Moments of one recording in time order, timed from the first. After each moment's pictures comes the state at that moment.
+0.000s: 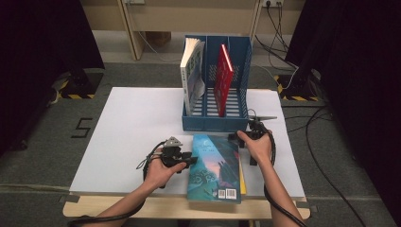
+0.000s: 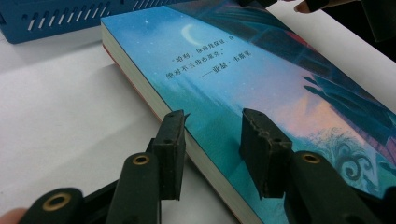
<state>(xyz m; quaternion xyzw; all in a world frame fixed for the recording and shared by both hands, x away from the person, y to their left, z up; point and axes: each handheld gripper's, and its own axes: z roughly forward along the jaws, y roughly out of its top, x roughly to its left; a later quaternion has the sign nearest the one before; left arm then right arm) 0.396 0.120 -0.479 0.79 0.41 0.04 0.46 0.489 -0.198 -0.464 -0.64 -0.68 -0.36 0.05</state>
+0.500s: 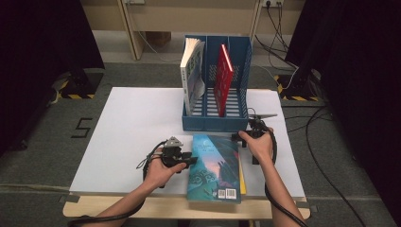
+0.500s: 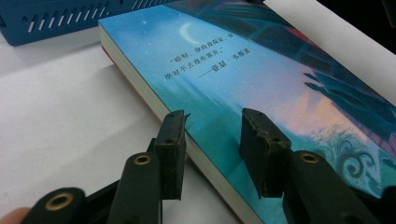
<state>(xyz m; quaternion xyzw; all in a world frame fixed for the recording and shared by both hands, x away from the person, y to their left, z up) 0.396 0.119 -0.478 0.79 0.40 0.05 0.46 0.489 -0.198 -0.453 -0.64 -0.69 -0.34 0.04</state>
